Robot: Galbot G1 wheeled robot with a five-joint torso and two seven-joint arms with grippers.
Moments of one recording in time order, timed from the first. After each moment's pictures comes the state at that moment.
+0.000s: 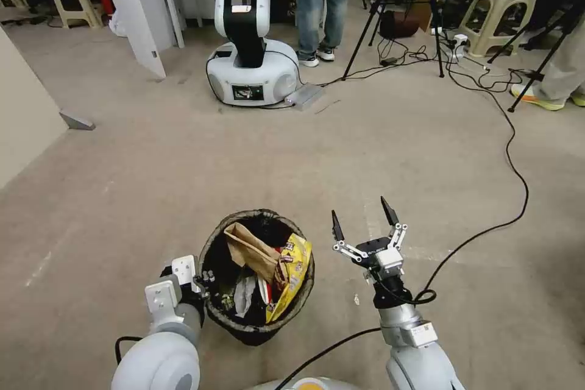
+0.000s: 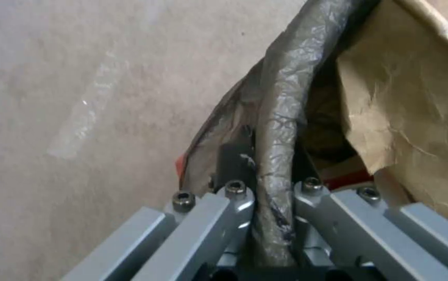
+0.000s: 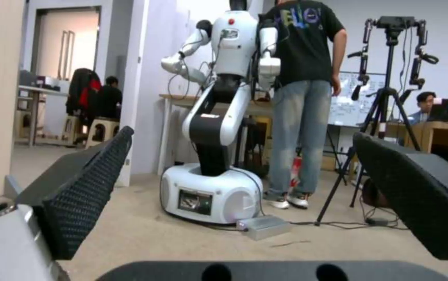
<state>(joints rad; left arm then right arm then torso) 1.67 -1.40 -0.44 -2.37 -0.63 0.73 -0.62 -1.55 1.33 0.26 1.92 -0.08 0.59 0.11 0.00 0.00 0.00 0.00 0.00</state>
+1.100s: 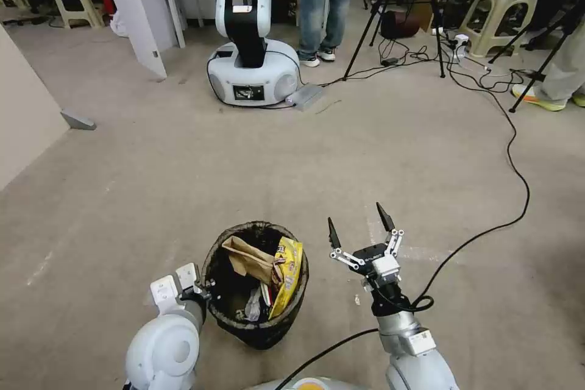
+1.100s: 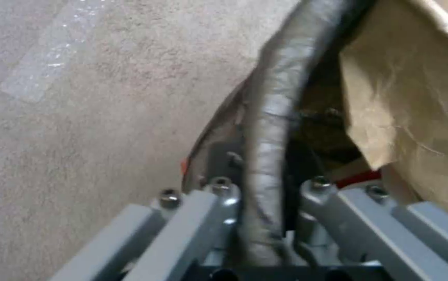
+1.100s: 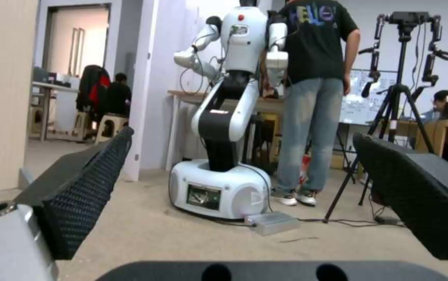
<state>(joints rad) 1.57 -1.42 -0.49 -2.15 -0.79 0.73 -0.64 -1.57 1.34 0.26 1.91 -0.09 0.62 0.08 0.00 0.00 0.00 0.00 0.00</state>
